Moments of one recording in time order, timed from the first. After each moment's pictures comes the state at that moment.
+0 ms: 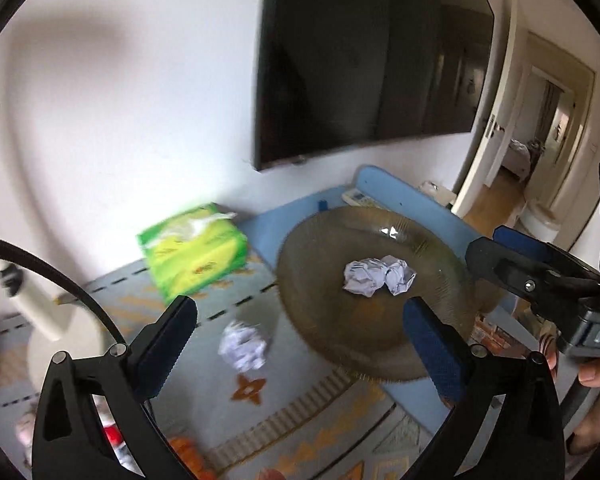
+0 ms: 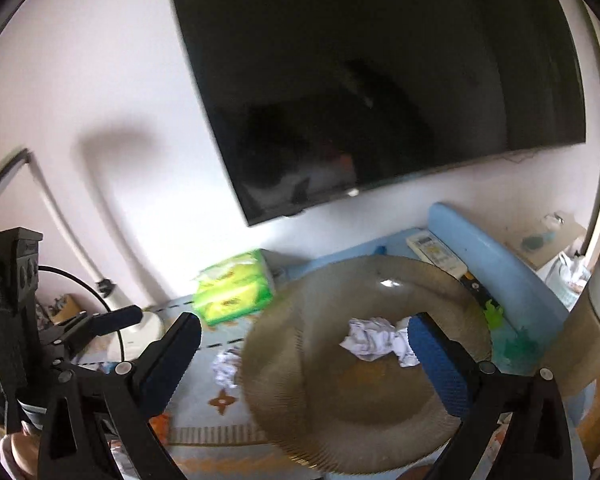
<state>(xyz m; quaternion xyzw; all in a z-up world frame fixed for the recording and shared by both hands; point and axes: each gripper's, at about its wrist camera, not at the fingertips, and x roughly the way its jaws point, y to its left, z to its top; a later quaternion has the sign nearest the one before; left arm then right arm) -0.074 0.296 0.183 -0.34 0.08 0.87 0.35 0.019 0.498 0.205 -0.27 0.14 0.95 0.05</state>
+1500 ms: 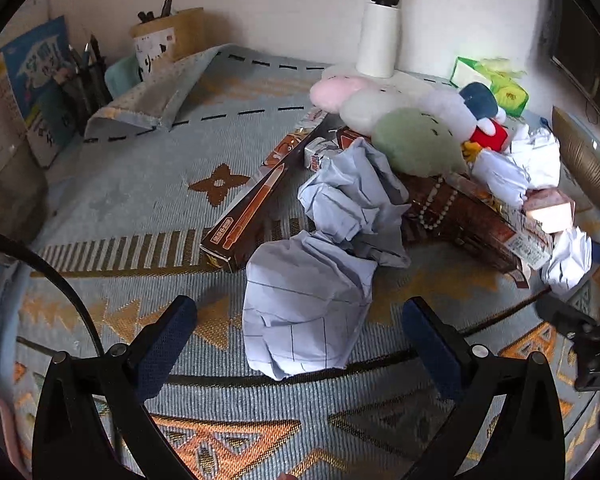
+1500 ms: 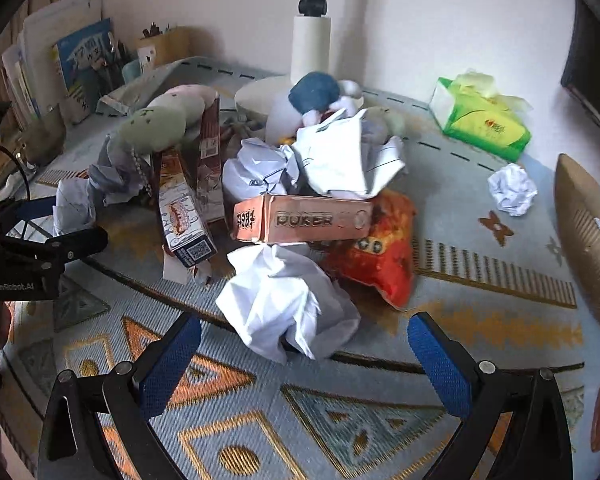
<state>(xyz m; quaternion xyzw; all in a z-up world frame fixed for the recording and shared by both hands) -0.027 -0.031 0.005 -0.45 0.04 0.89 0.08 0.003 0.192 0.022 -0.45 -0.07 0.89 -0.08</state>
